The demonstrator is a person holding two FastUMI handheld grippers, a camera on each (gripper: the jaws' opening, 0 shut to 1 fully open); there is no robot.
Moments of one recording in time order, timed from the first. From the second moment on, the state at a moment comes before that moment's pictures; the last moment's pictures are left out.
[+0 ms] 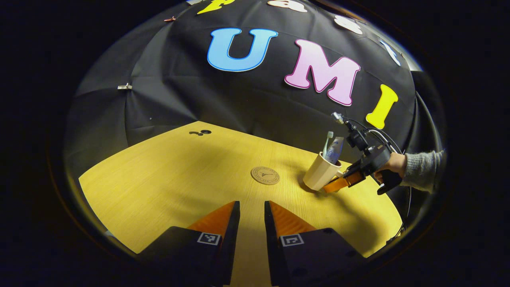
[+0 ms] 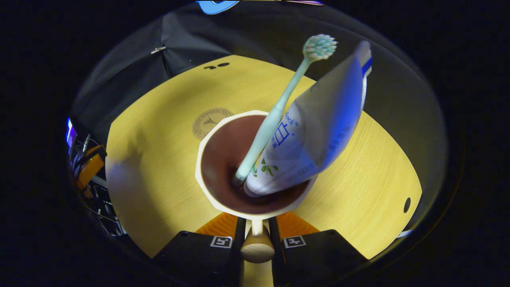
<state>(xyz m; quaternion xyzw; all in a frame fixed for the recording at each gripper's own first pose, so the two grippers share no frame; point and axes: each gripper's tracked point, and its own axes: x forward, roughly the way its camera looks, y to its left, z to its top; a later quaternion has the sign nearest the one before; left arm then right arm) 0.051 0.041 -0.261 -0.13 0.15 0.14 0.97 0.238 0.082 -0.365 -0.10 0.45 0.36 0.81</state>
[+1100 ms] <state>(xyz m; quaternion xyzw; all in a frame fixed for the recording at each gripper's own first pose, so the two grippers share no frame) -0.007 0.095 -0.254 -0.16 0.15 0.19 0.96 0.266 0.221 -0.364 -0.15 0.46 0.40 0.78</state>
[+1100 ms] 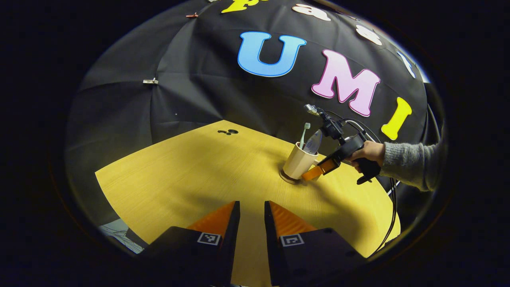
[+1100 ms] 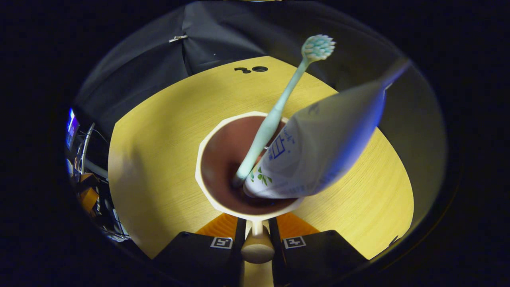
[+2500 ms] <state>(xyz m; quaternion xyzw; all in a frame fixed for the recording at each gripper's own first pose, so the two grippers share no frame) -0.022 0.096 -0.246 -0.16 0.15 0.19 0.96 0.257 0.209 -0.357 -0.17 0.46 0.38 0.78</state>
